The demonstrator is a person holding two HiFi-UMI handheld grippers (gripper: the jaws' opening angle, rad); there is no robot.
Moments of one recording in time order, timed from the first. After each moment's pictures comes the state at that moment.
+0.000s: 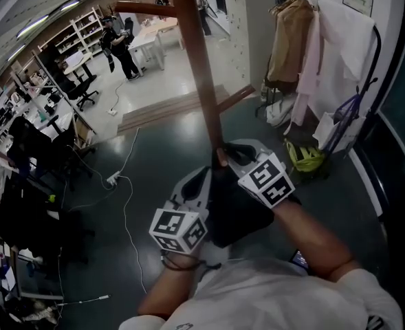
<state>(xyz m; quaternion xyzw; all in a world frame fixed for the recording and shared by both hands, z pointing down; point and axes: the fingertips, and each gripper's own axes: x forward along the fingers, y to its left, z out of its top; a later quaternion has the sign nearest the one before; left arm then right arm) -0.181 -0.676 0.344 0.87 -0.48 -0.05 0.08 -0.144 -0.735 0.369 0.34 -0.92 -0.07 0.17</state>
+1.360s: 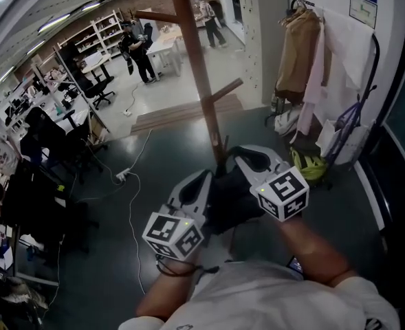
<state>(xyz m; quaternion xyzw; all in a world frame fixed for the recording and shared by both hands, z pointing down) -0.148 -0.563 0.300 0.87 -0.48 -0.08 0.06 -0.090 -0.618 0.306 0.34 -0.94 -0.05 0.01</state>
